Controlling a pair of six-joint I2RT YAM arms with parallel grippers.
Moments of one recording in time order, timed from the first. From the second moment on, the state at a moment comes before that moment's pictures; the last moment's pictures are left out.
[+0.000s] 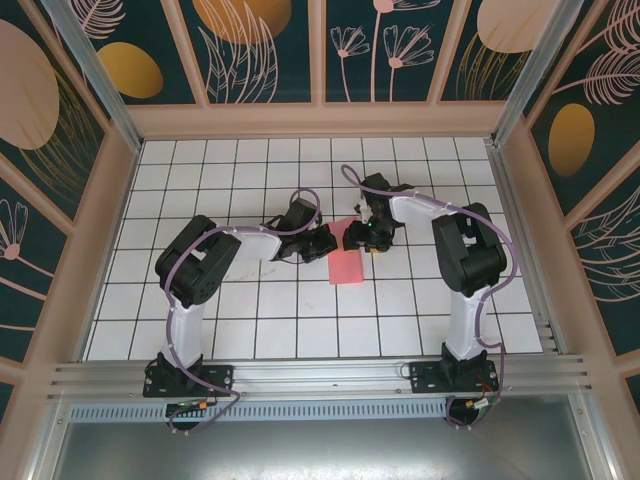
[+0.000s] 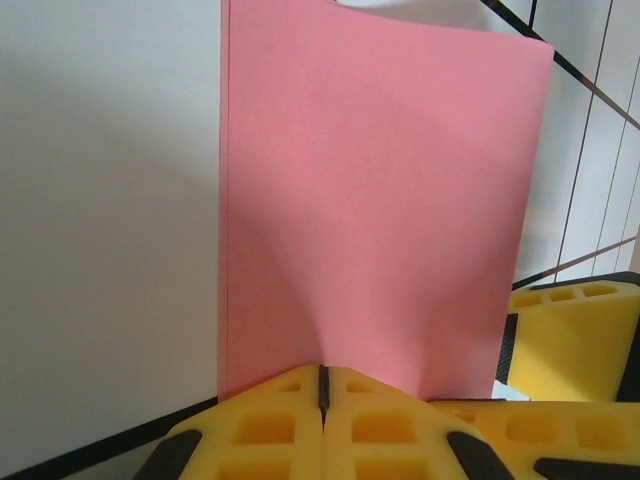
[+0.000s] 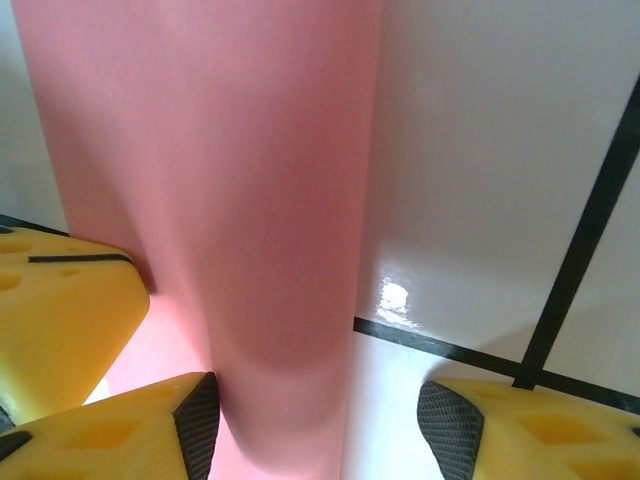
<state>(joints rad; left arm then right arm) -0.66 2.04 1.10 0.11 0.38 -1.02 0.44 1.97 1.31 -0.74 -0.32 0.32</state>
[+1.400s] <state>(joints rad) -0.66 2.04 1.10 0.11 0.38 -1.00 0.31 1.81 0.92 -0.08 -0.81 0.63</state>
